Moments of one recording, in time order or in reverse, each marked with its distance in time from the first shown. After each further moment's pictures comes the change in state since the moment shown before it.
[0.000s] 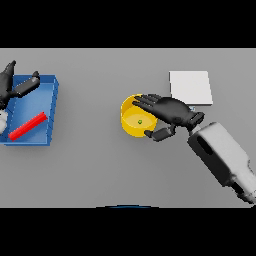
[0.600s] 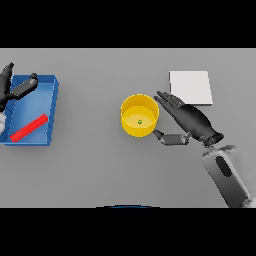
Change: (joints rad) left arm 0.024 0.010 0.008 -0.011 0.006 0.011 -0.003; right arm 0.275 0.010 -0.164 -0.250 -0.113 -0.154 0.105
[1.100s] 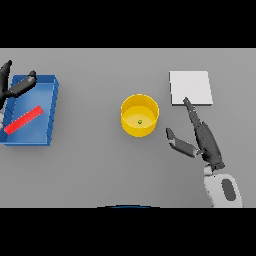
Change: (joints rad) left arm -0.006 0.011 0.007 -0.006 -0.003 -0.001 0.001; right arm 0.290 0.226 -0.191 -0.098 -0.300 -0.175 -0.045
